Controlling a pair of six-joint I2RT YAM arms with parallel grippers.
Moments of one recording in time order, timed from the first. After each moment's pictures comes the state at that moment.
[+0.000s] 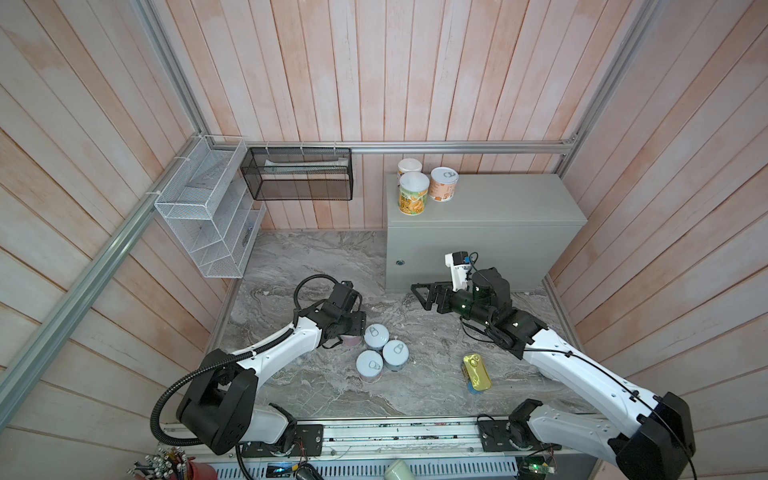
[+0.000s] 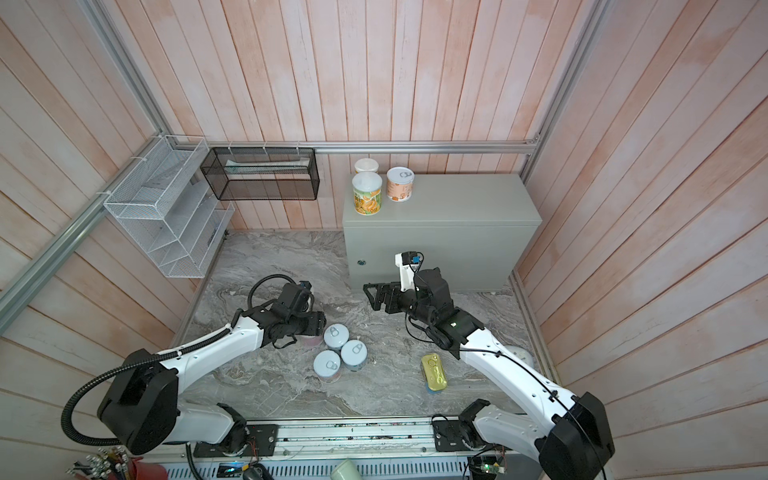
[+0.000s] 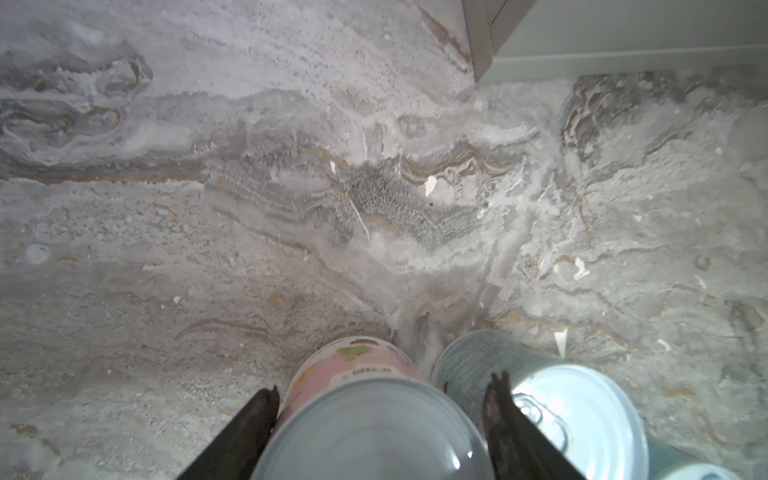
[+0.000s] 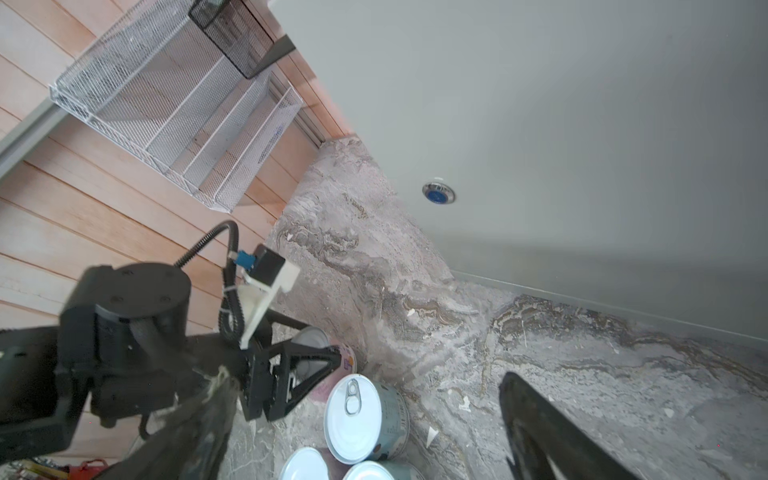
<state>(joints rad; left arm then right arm) -0.55 1.41 0.86 -0.44 -0.06 -0.38 0.65 1.10 0.82 -0.07 -0.18 0.54</state>
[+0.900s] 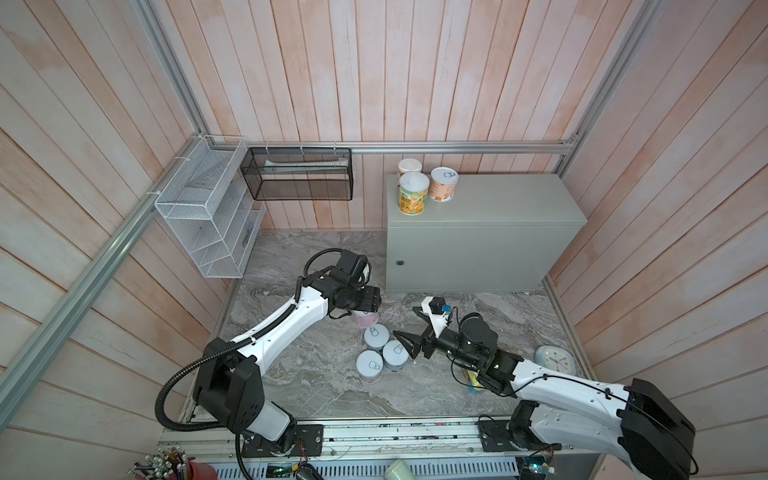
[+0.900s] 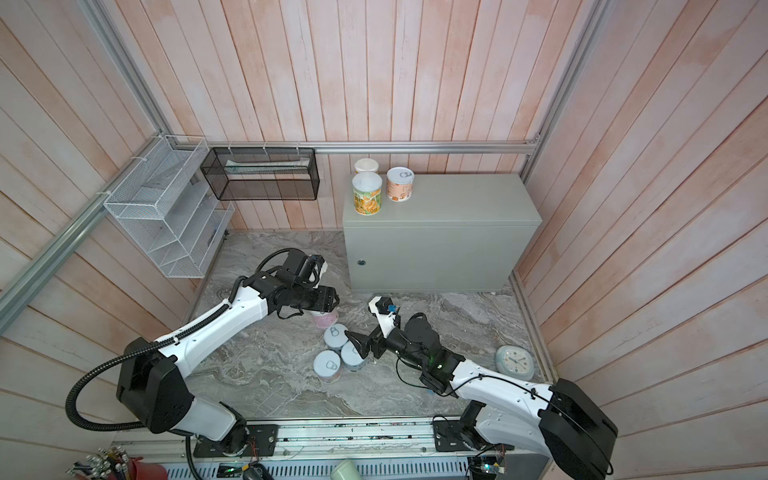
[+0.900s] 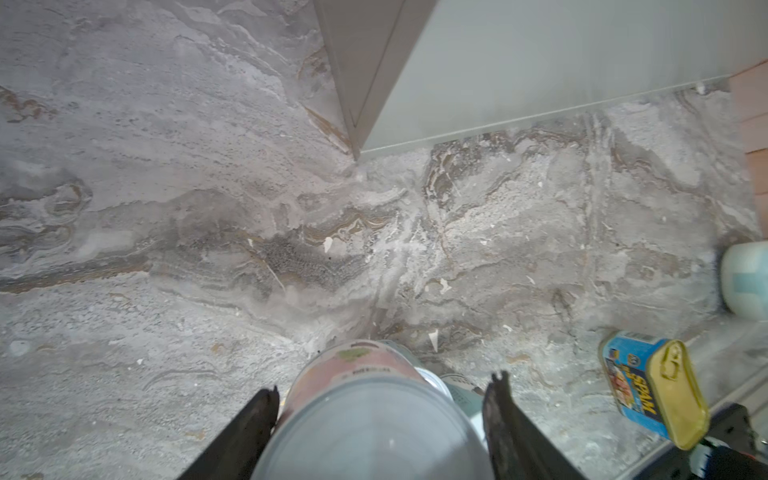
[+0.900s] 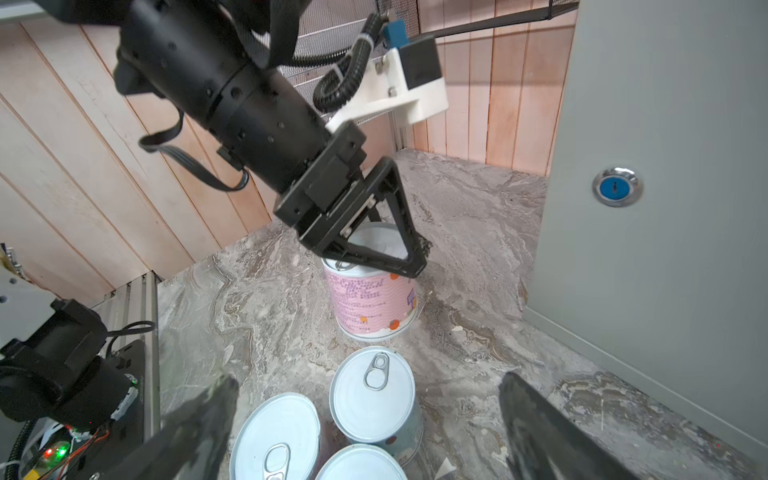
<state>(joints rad) -0.55 1.53 1.28 -0.74 0.14 -0.33 0.90 1.11 0.42 0.56 -0.12 0.20</state>
